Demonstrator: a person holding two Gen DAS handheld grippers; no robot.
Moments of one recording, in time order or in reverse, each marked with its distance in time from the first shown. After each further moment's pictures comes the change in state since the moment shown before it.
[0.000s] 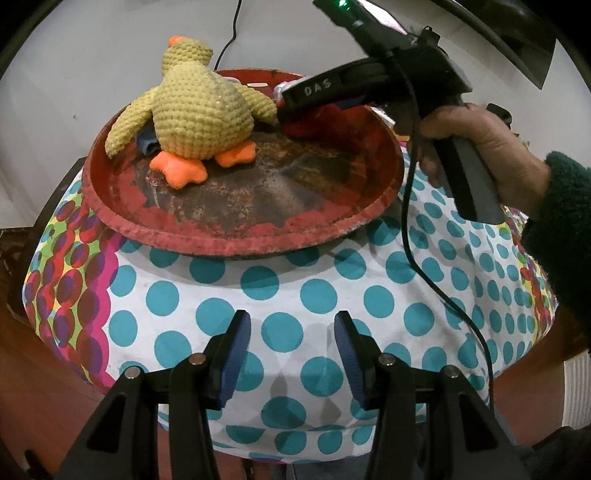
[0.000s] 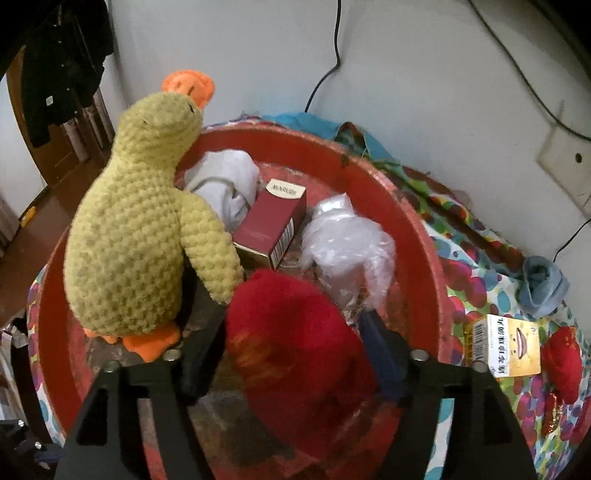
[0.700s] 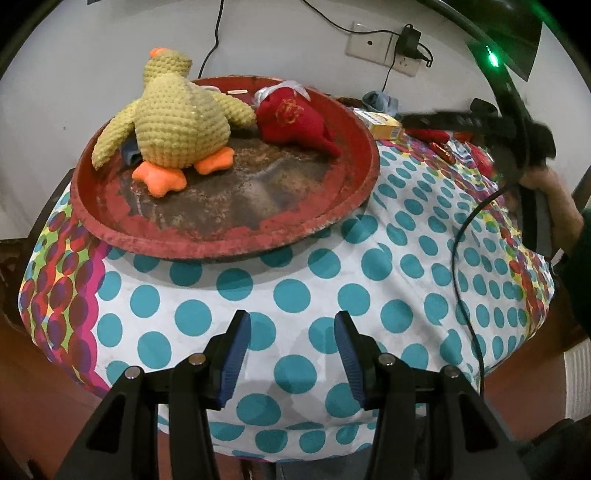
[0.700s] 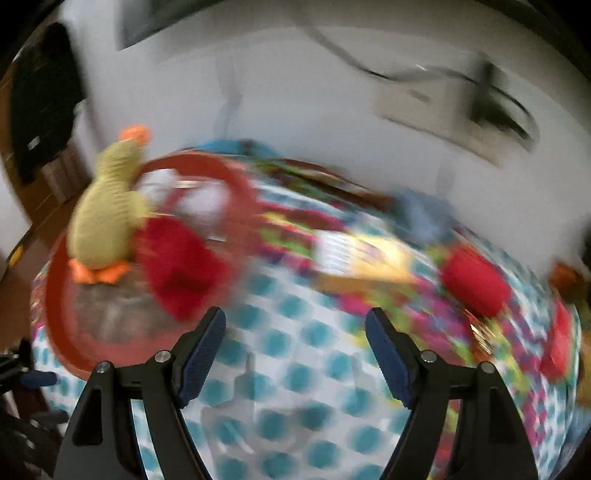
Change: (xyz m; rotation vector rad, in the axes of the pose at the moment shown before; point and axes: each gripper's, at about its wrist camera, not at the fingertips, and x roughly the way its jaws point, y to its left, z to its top) left arm -0.007 -0.011 -0.001 0.040 -0.018 -0.020; right arm -0.104 -0.129 -0.102 0.178 -0.106 -0.105
